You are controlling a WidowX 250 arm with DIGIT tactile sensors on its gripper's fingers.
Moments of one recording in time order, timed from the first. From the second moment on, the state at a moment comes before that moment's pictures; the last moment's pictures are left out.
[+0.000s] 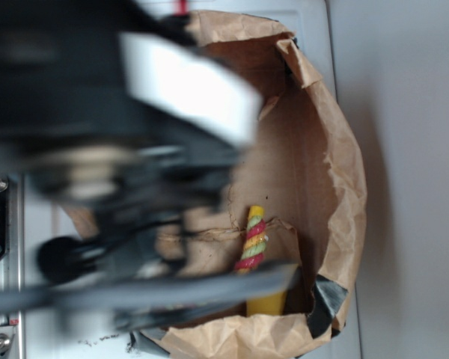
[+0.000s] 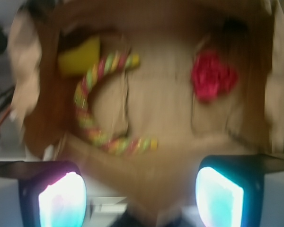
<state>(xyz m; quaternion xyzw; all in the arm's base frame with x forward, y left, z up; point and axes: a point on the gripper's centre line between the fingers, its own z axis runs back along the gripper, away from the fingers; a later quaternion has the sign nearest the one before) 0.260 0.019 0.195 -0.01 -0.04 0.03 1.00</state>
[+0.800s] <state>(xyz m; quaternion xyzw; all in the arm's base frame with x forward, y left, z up) 0.295 0.011 0.127 -0.05 -0.14 -0.09 0.99</state>
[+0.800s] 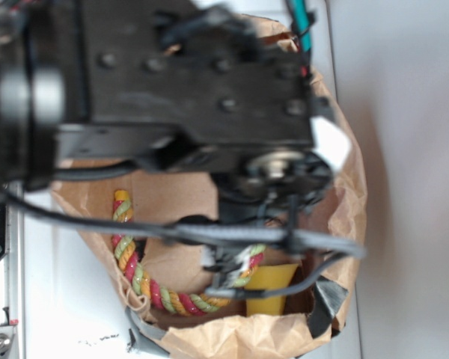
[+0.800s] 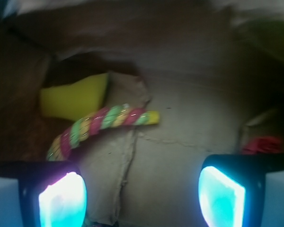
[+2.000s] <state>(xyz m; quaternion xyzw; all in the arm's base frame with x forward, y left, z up) 0.307 -0.040 0.084 -0.07 -0.10 -0.14 0.98</state>
